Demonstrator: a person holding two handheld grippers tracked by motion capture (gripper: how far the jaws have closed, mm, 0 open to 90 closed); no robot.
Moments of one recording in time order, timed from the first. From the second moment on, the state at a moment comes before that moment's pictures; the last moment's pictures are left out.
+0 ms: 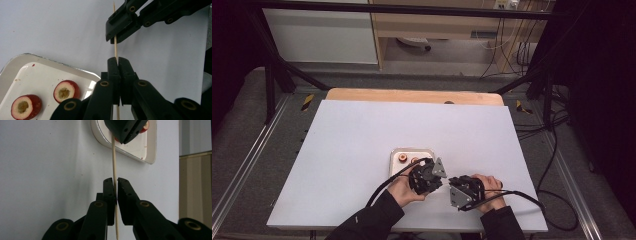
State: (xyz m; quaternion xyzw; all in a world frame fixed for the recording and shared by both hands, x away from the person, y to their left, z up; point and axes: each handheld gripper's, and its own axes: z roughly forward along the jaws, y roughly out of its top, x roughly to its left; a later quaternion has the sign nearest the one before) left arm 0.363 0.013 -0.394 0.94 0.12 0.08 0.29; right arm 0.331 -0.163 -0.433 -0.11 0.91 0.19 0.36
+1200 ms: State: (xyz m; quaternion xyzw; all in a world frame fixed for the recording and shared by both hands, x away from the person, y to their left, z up) left arm 0.374 0.010 -0.394 0.96 0.18 0.04 0.19; right arm 0.329 -0.144 -0.424 -0.21 0.88 0.10 0.42
